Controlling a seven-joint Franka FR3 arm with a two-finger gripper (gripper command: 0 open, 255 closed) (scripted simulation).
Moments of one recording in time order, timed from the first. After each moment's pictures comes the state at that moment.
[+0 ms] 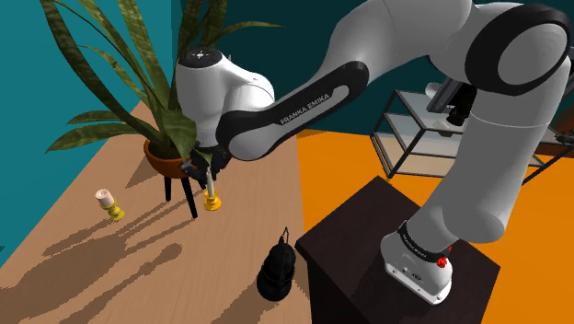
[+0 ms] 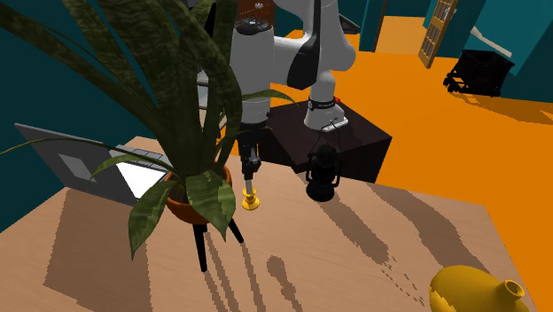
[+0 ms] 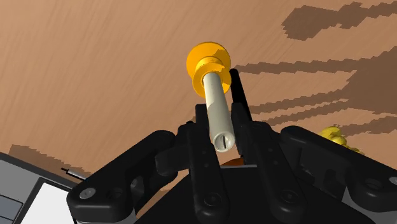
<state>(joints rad) 0.24 0.34 0.52 -1.91 -0.32 2.27 0.98</state>
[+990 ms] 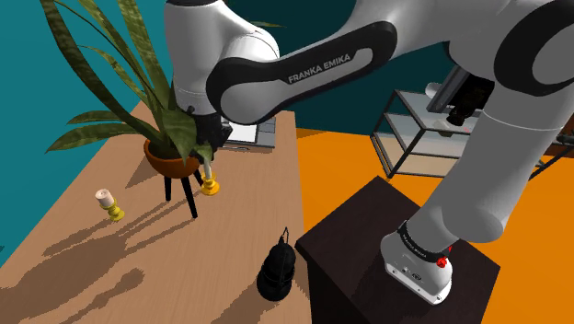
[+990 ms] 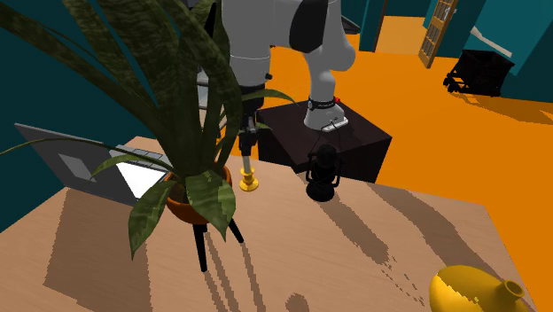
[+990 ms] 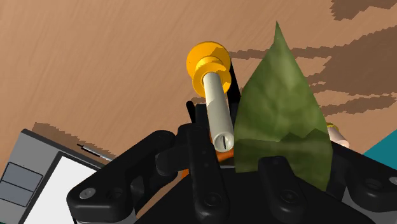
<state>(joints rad) 0.22 0.25 0.55 -1.82 -0.24 2.10 0.92</state>
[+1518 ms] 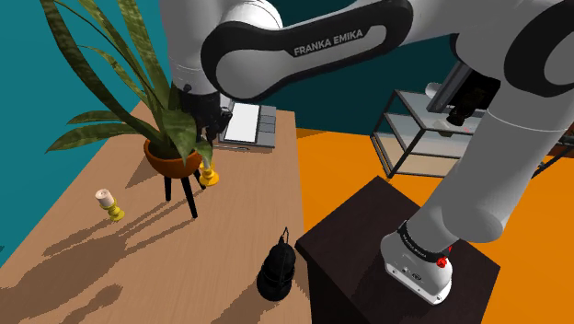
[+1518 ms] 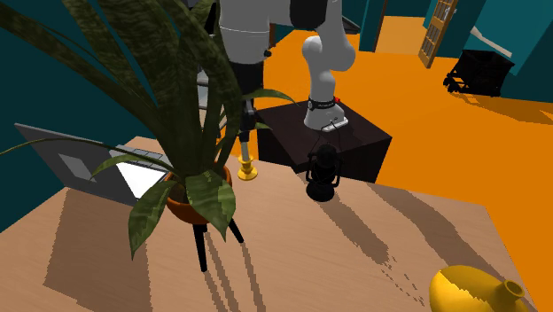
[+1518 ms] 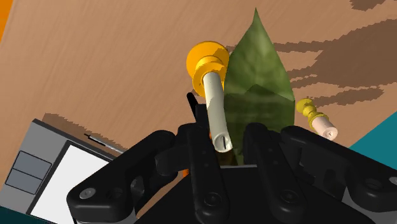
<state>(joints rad) 0.21 0.22 0.56 -1.75 -0.21 2.01 0.89</state>
